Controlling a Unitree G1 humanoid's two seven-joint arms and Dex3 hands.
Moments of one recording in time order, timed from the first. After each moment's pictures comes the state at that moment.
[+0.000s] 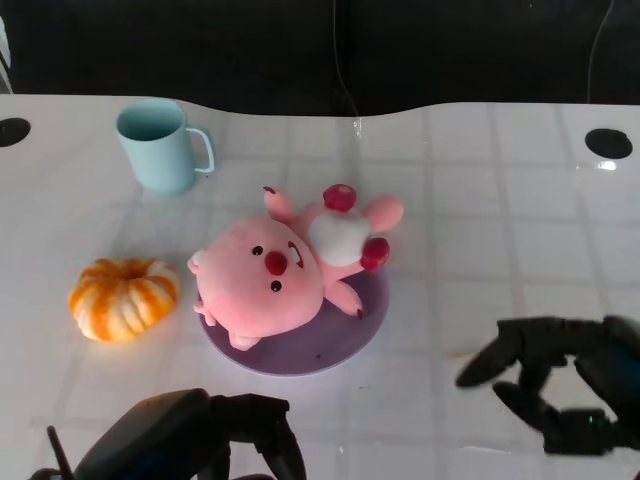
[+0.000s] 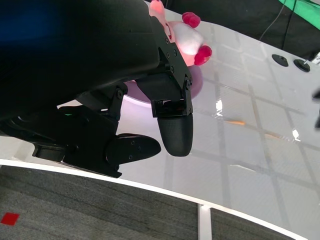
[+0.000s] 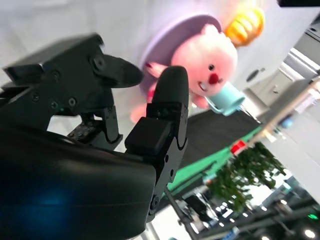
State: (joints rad) left arm 0.31 0.40 -0.22 -0.59 0.42 0.11 -0.39; right arm 0.22 -0.32 0.08 -0.38 -0.33 -0.22 0.17
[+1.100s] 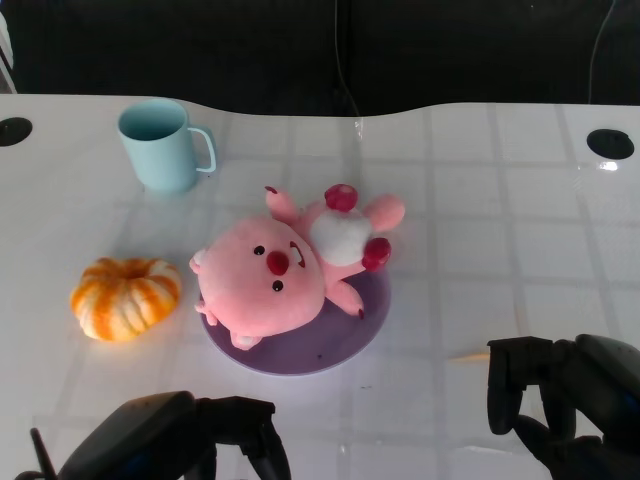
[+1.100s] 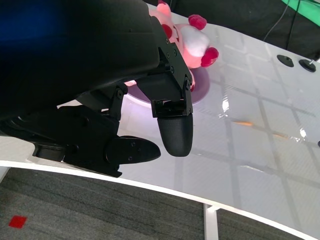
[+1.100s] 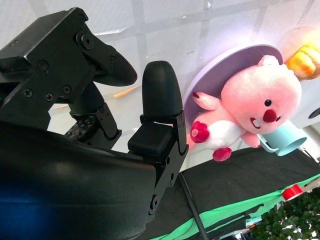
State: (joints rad) left arm 0.32 0.42 -0.19 -0.57 0.41 0.08 -0.39; right arm 0.21 -0.34 0.14 -0.41 -0.50 0.01 0.26
